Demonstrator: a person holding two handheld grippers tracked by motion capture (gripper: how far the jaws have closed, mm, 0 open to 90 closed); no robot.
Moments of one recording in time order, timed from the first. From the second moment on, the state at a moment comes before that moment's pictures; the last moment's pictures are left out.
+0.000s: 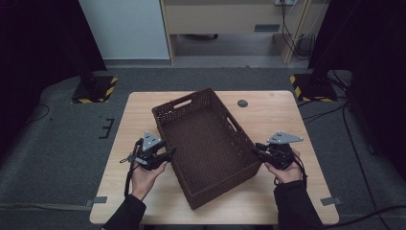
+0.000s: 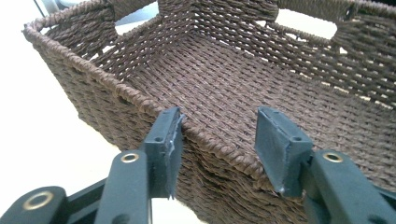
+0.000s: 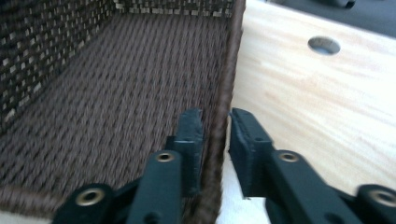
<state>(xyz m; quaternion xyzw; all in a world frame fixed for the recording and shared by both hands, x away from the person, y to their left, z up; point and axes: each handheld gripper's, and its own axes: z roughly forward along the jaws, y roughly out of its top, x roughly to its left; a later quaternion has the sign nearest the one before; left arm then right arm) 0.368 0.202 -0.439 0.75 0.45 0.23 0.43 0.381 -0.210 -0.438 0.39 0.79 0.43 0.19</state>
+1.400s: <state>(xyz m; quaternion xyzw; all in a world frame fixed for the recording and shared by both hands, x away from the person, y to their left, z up) 0.373 0.207 -0.453 0.75 0.47 0.25 0.40 0.376 -0.180 -0.439 0.35 0.80 0.46 0.17</state>
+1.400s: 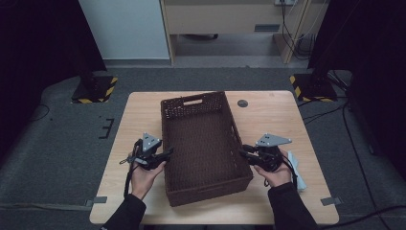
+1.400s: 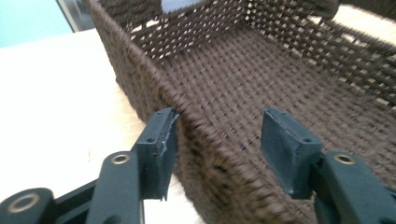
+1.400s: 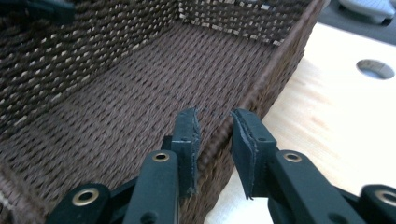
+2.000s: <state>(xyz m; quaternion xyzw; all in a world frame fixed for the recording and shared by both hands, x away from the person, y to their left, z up) 0.391 0.214 -0.457 0.75 0.46 0.24 0.41 0.385 -0.167 -0.444 0.36 0.79 0.46 0.19</state>
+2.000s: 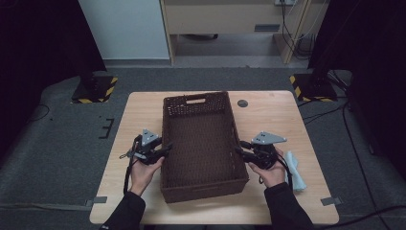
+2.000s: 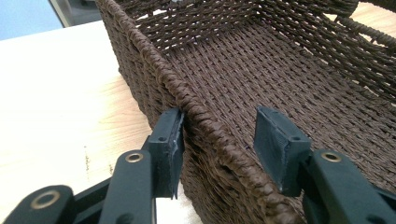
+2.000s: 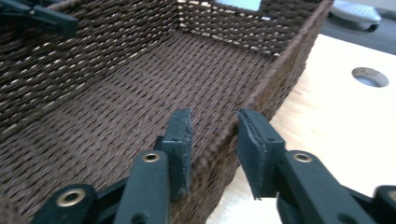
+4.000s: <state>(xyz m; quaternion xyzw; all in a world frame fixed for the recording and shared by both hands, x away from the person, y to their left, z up) 0.395 0.201 -0.456 0.76 0.45 0.23 0.41 0.358 -0.303 -0.476 0.50 0.73 0.38 0.26</state>
